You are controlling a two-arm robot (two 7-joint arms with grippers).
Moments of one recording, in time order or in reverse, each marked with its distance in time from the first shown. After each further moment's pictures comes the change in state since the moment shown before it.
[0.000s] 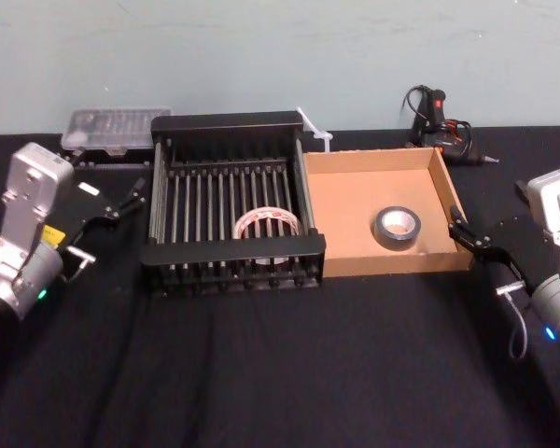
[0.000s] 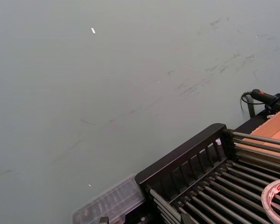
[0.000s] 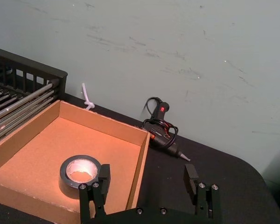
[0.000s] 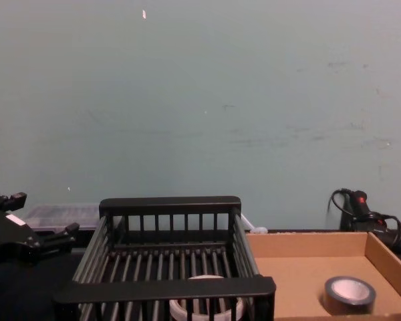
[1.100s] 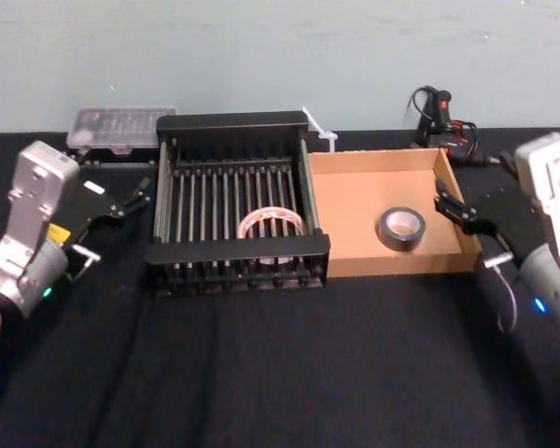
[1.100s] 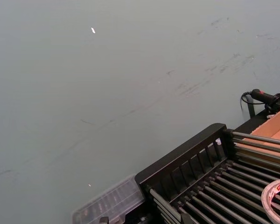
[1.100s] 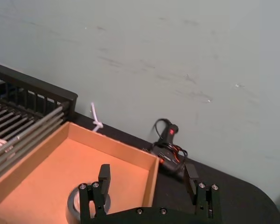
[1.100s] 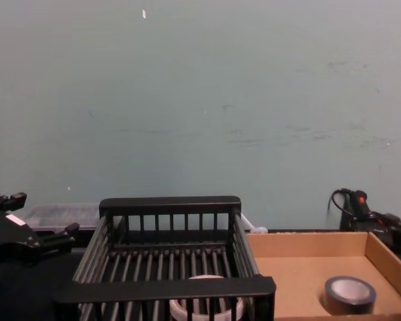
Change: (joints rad) left arm 0.000 0.000 0.000 0.000 0.000 0.000 0.000; right arm 0.086 0.012 -0.050 0.008 0.019 0.023 0.015
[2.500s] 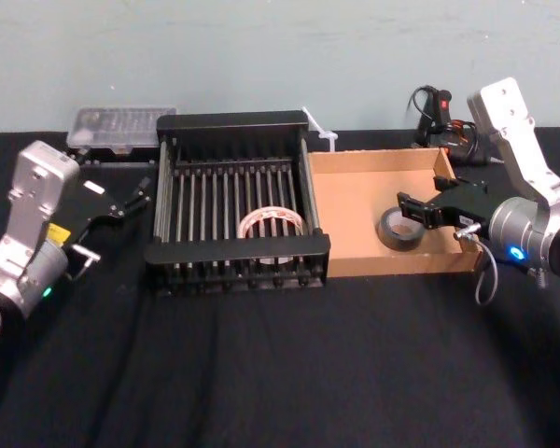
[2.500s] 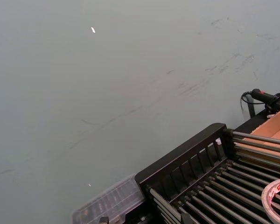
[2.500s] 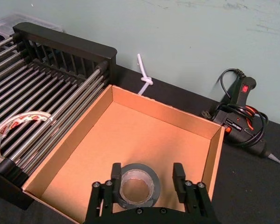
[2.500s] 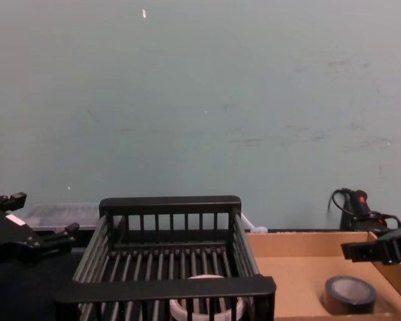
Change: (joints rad) left arm 0.000 0.000 0.000 0.000 0.000 0.000 0.000; right arm 0.280 0.026 -0.088 0.140 0.221 0.466 0.236
